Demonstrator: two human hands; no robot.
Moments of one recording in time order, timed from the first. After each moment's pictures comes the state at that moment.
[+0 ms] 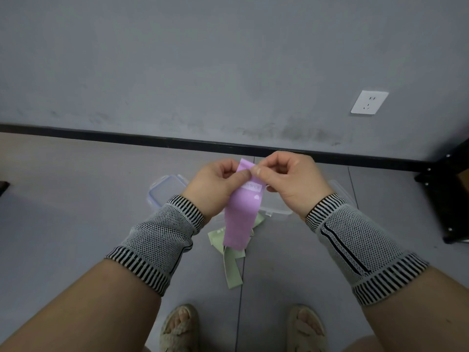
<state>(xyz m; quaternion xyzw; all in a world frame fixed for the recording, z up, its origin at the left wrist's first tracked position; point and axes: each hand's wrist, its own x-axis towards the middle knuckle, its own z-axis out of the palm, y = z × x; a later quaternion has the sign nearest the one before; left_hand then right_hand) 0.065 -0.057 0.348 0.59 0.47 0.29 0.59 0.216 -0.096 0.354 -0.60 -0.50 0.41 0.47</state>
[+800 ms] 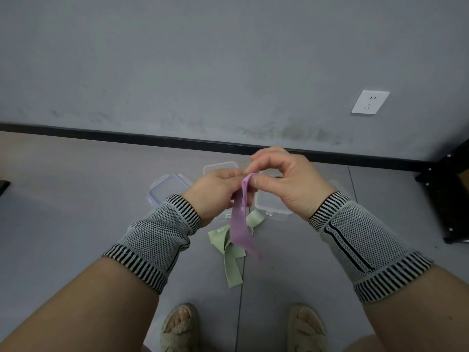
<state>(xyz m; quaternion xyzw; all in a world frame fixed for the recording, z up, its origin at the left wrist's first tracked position) 0.064 -0.066 0.358 0.57 0.47 0.22 0.64 0.217 -0.101 0.366 -0.55 -0.59 0.40 0.43</state>
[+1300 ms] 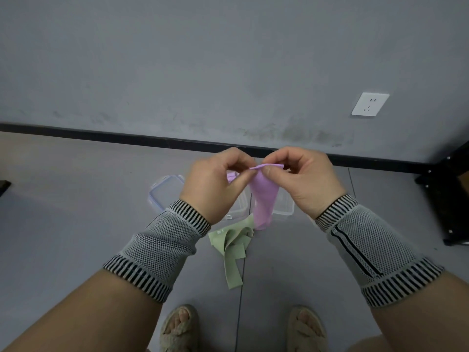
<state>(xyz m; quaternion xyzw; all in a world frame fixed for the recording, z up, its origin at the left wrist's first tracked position) 0.060 -0.066 0.359 0.79 0.39 0.39 0.25 0.223 -0.106 0.368 -0.56 -0.54 0.37 0.50</state>
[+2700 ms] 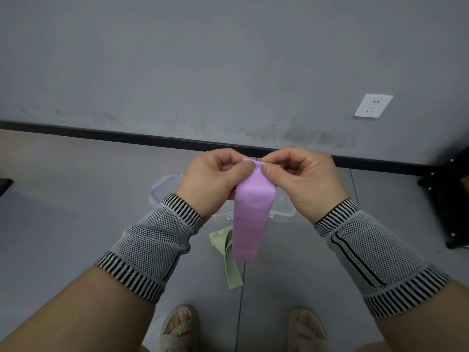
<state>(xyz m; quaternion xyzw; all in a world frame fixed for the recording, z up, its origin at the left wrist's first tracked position) 0.060 -0.070 0.381 0.56 0.43 0.38 0.60 0.214 -0.107 0.372 -0.53 -0.54 0.37 0.54</state>
